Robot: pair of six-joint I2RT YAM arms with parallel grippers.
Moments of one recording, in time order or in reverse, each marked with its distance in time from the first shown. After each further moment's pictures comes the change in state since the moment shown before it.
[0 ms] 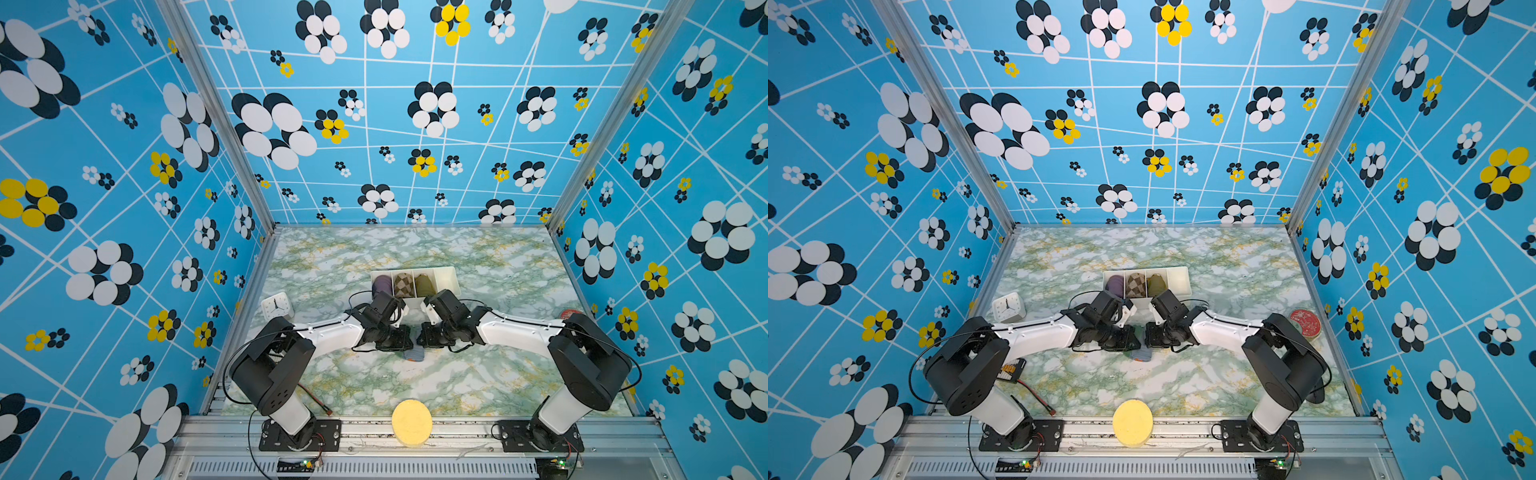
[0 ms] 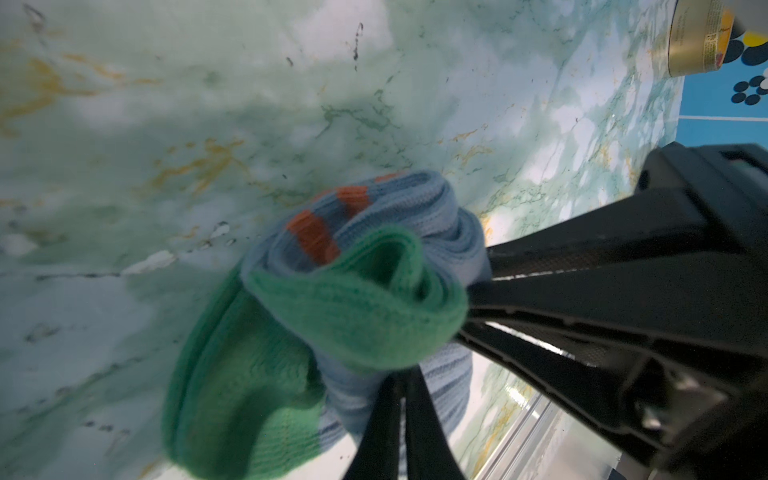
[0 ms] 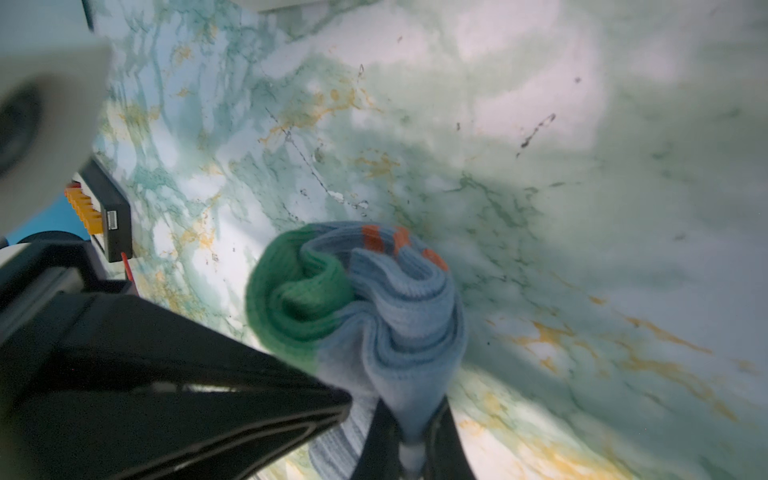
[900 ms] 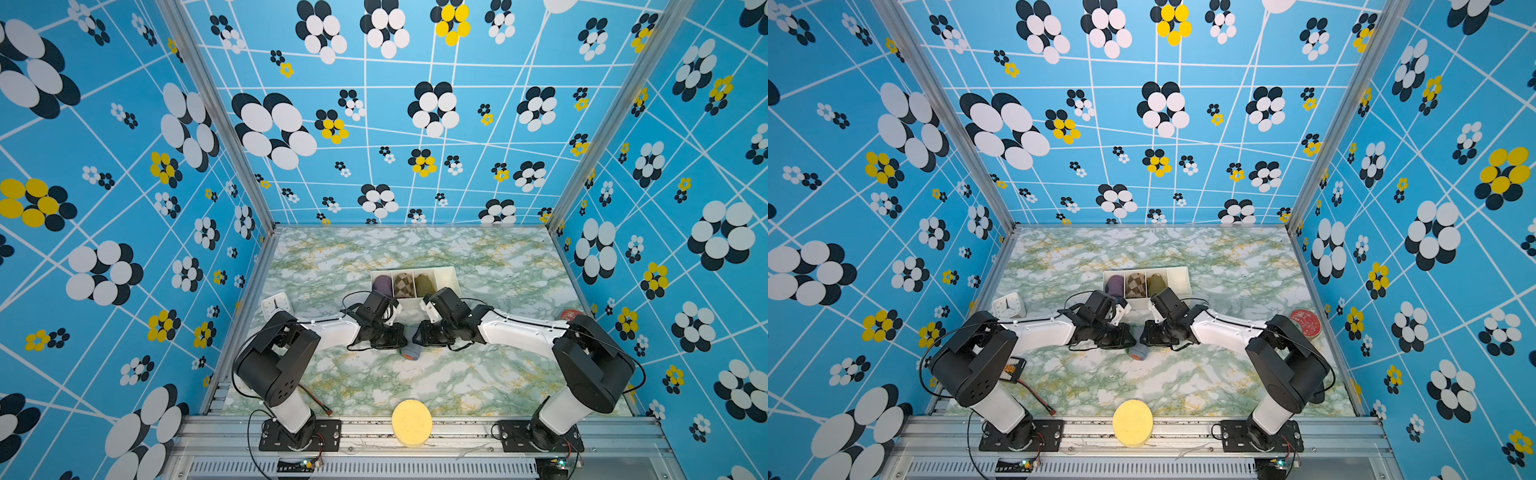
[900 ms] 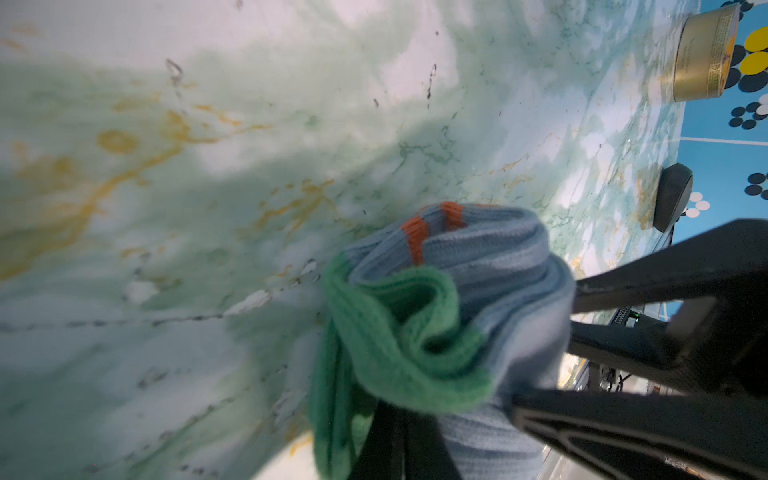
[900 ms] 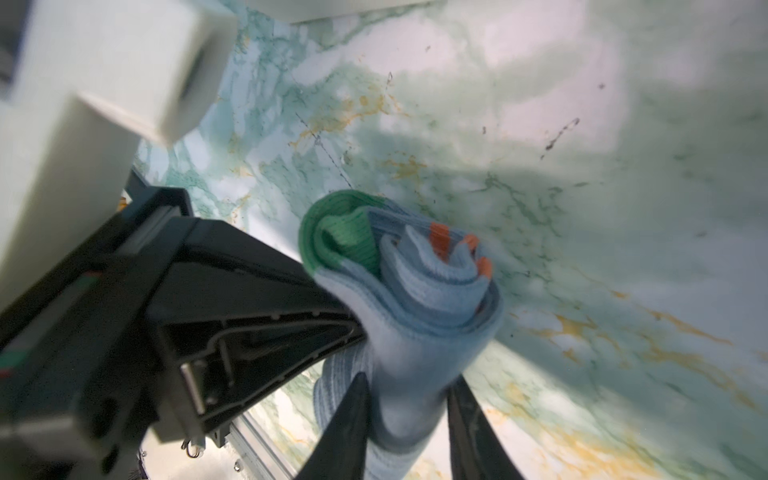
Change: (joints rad) left arm 0.084 0.045 -0.051 0.093 0.041 0.041; right arm -0.002 -0.026 0.011 -0.006 -0.032 0.029
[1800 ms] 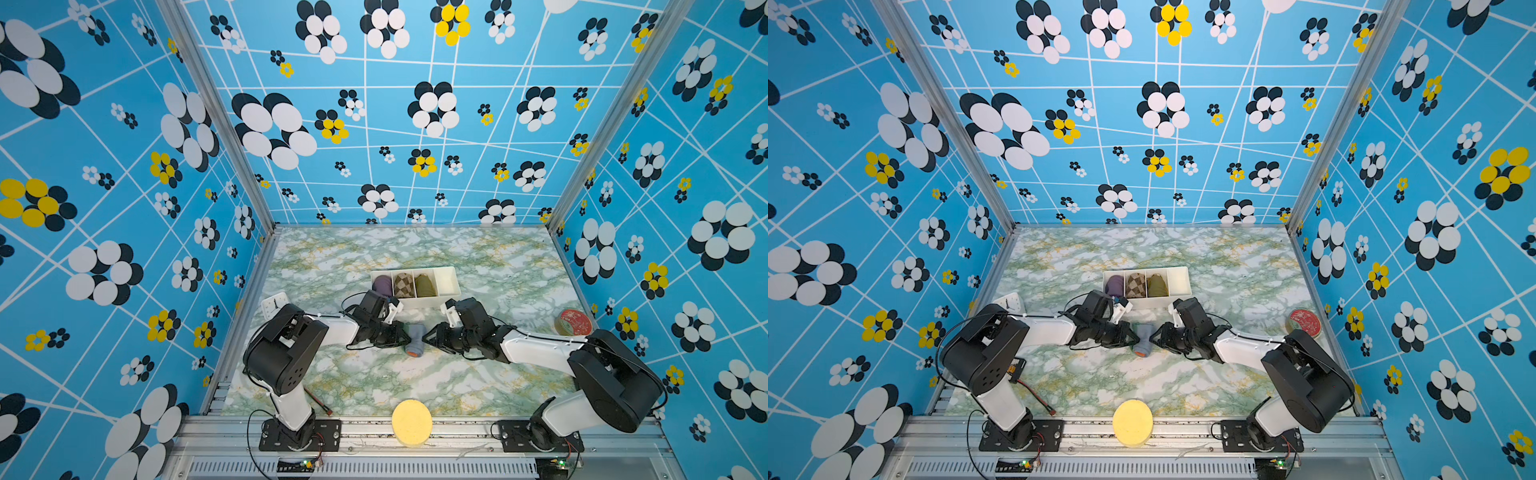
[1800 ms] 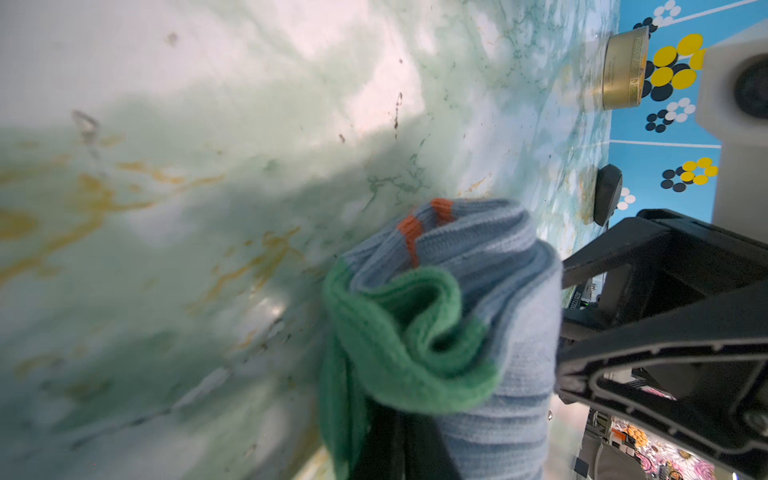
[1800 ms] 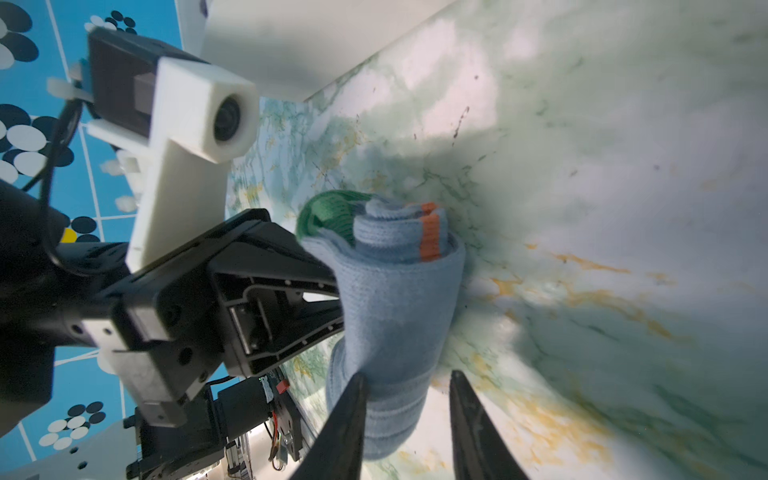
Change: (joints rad) left arm 0.047 0.087 -0.040 0.209 0.161 -0.020; right arm -0.104 -0.137 -0.327 0.417 -0.104 0.245
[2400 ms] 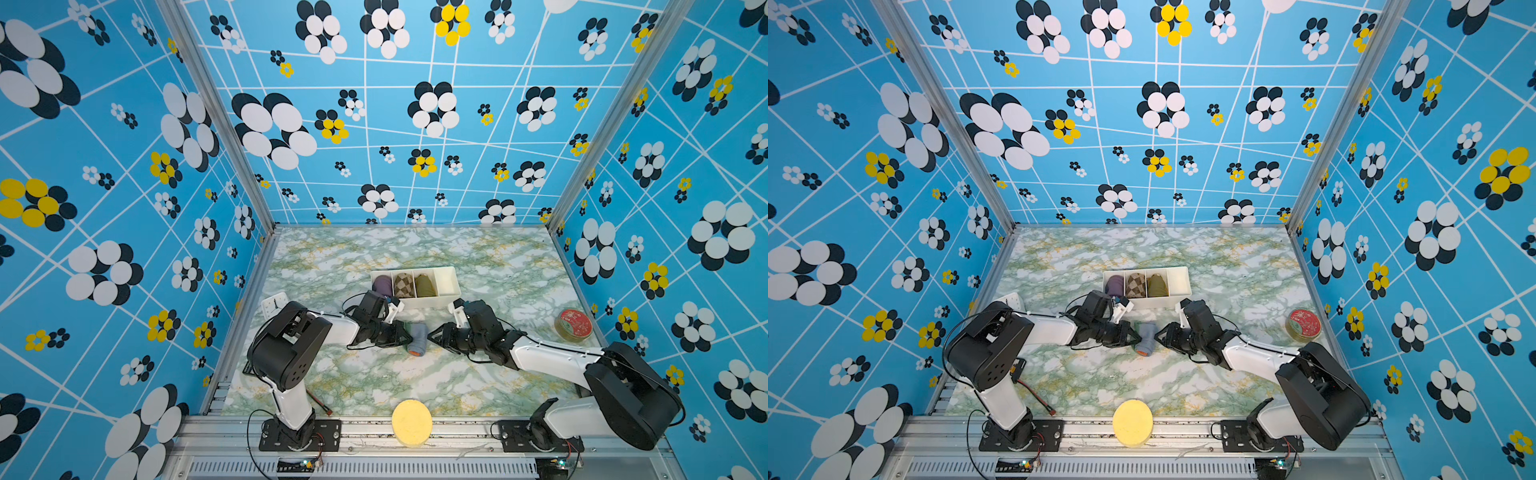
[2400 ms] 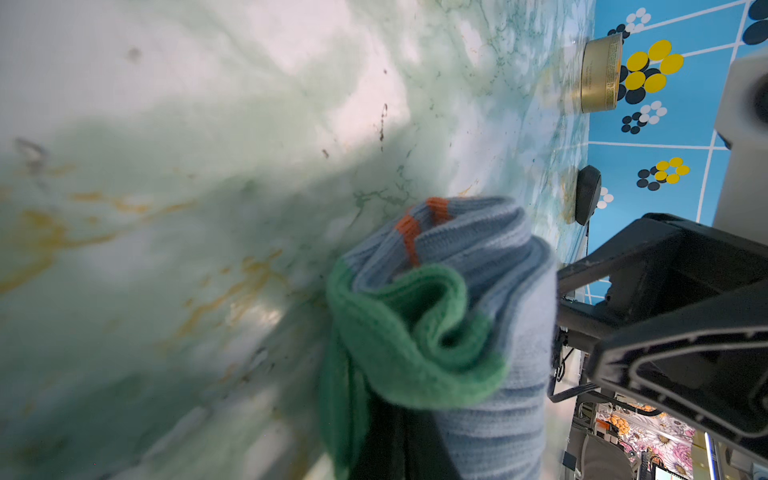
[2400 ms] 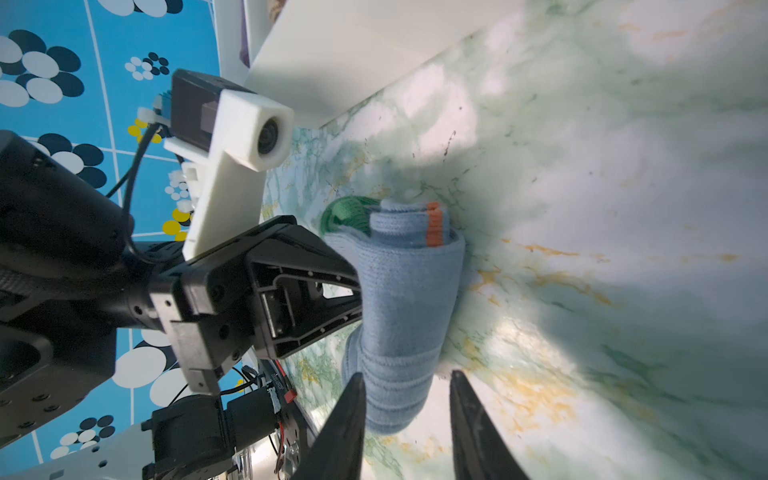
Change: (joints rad) left arm 0.005 0.024 -0.008 0.062 0.034 -0.014; right arm -0.018 -0.092 -0.057 0.000 0.039 0.016
